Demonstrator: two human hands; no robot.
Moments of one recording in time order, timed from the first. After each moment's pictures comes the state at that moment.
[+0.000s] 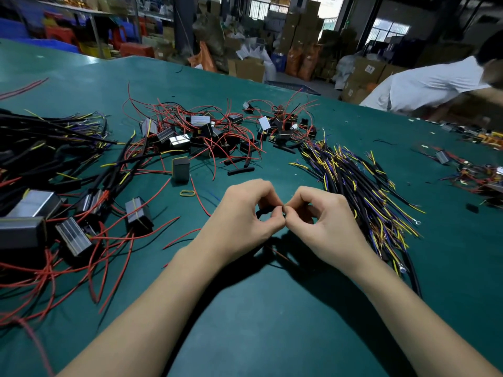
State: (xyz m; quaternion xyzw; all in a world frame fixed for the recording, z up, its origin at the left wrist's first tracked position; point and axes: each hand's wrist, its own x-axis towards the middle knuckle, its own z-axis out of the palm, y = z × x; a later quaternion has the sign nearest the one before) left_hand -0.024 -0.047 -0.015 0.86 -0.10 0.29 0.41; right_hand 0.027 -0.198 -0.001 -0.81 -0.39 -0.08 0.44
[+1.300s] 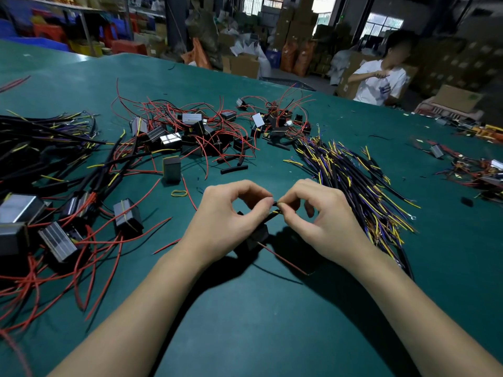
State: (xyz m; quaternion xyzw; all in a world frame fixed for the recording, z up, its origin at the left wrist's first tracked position) left_hand -0.027 -0.043 -0.019 0.82 -0.04 0.29 0.50; right_hand 0.041 -0.208 0.001 -0.80 -0.47 -0.15 0.33
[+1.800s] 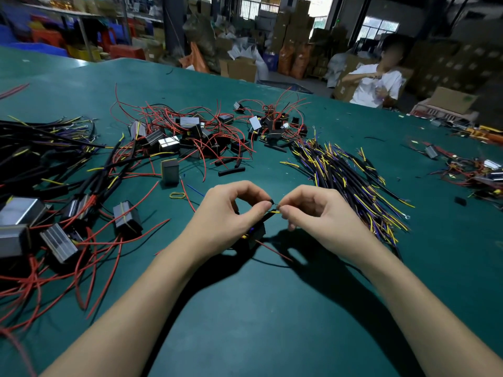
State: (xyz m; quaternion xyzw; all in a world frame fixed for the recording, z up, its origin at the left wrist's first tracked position) left_hand -0.027 -0.041 -0.013 0.83 -0.04 0.22 0.51; right_hand 0.040 -0.216 0.003 -0.80 -0.34 0.06 0.49
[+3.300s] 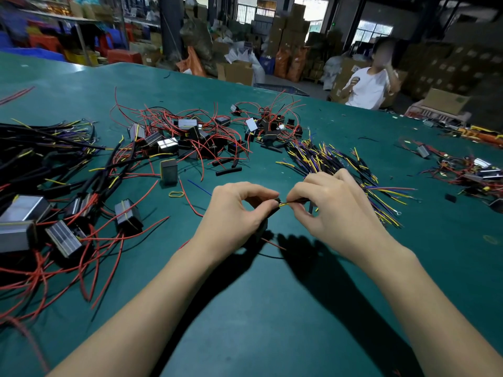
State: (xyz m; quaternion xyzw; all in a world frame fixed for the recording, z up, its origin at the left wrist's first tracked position) left_hand -0.026 -0.064 -0.009 0.83 -0.02 0.26 0.50; right_hand 0.022 -0.225 0.030 -0.88 -0.41 -0.23 0.08
